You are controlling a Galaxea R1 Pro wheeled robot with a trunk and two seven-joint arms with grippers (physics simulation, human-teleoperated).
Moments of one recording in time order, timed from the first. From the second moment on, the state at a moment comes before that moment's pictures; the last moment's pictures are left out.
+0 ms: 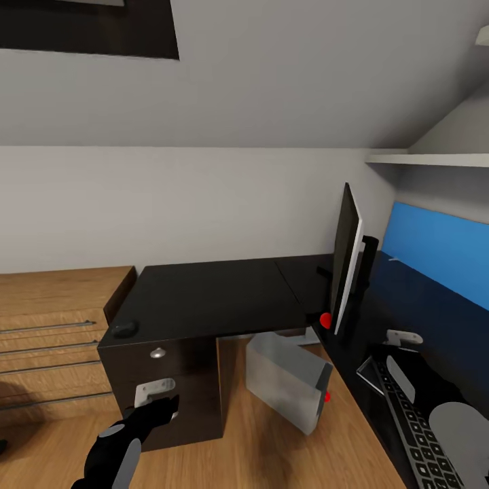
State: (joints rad) left arm -0.11 -0.05 -0.02 -1.47 0.21 0.63 0.21; right arm -0.74 -0.30 0.08 -0.57 -0.28 0.36 -0.20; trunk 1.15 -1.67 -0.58
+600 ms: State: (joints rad) left arm -0.11 -0.04 -0.01 -1.47 0.21 0.63 0.21; right arm -0.74 -0.30 0.08 -0.57 -0.28 0.36 -0.21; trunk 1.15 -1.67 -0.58
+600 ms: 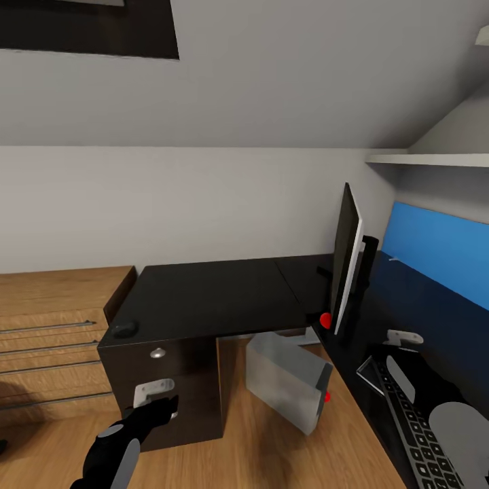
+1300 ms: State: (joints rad) left arm -0.11 -0.04 -0.01 -1.47 0.21 0.63 0.21; right arm -0.74 -0.29 0.08 -0.57 -0.27 0.36 -0.22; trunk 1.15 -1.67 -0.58
